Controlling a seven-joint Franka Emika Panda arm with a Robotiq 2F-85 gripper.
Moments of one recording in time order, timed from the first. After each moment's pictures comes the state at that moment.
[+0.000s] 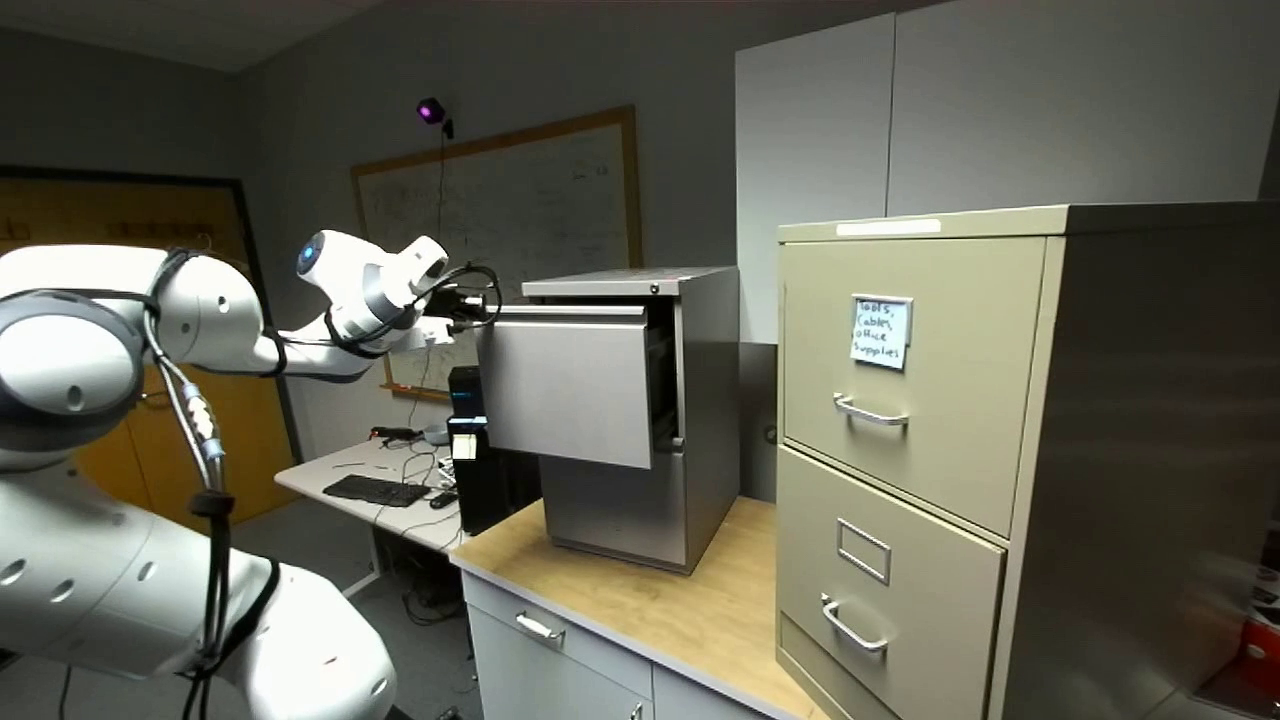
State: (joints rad) arm -0.14 -0.66 0.57 -2.32 -0.29 2.85 0.47
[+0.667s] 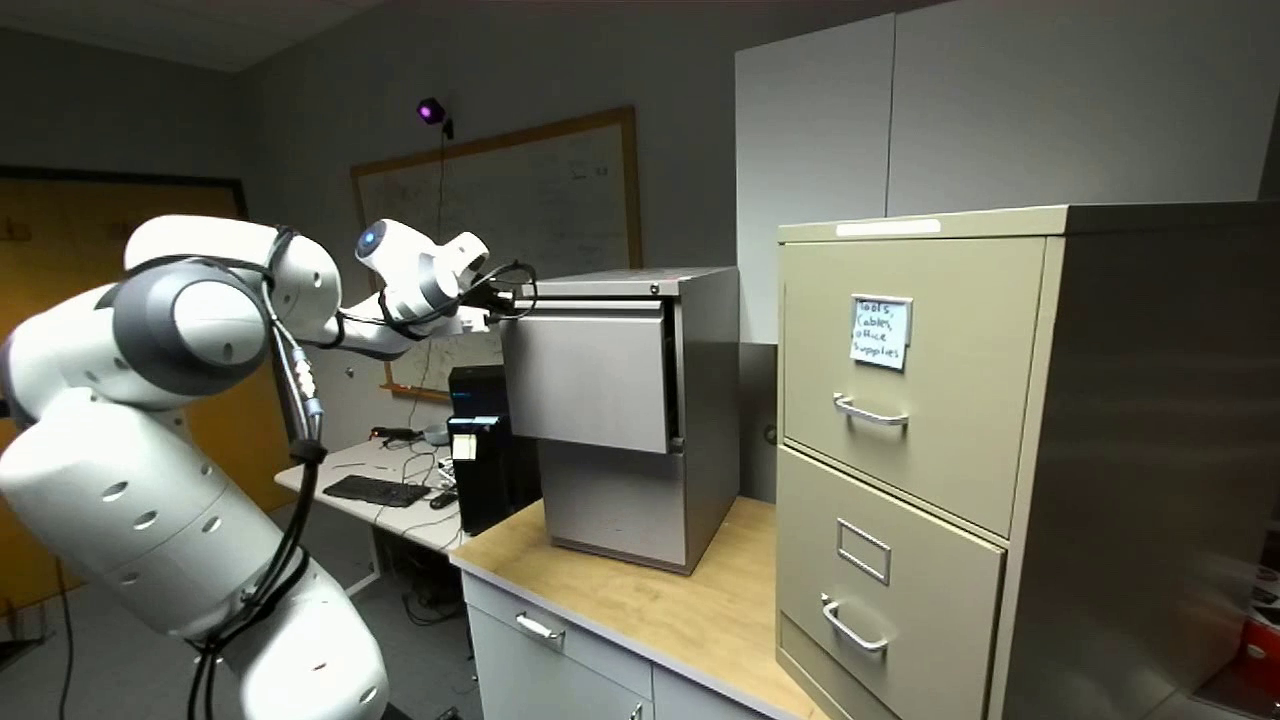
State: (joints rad) arm -0.22 -0.40 0.61 -2.12 -0.31 2.85 0.45
